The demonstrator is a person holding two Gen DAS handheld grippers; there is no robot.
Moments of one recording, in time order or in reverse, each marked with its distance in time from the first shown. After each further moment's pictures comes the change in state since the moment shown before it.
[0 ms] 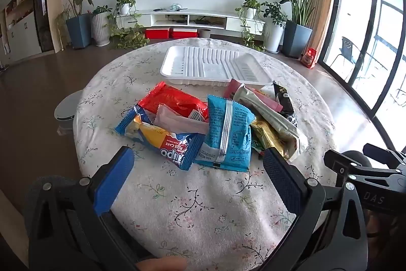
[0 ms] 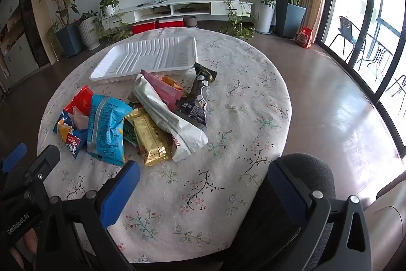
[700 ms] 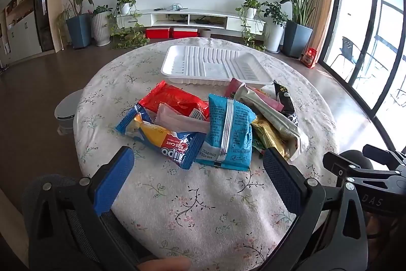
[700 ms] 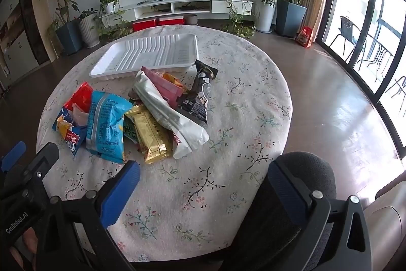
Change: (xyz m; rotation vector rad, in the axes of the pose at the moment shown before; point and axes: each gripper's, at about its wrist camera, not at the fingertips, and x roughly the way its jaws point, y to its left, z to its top) left arm 0.001 0.001 0.000 0.002 -0.001 0.014; right arm 0.002 0.002 -0.005 -0.005 0.004 -0.005
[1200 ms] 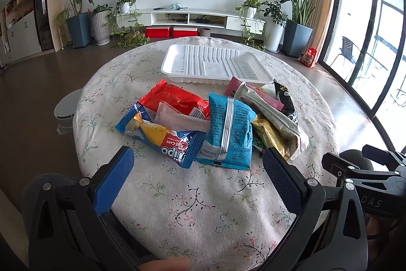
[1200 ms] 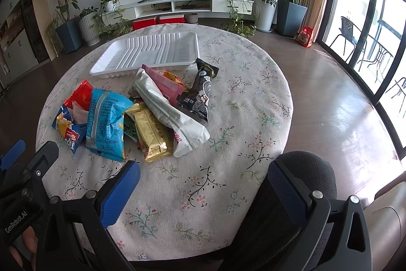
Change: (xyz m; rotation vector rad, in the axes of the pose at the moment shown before) left arm 0.000 0.000 0.000 0.000 0.001 0.000; right arm 0.001 0.002 0.000 -0.002 0.004 -0.002
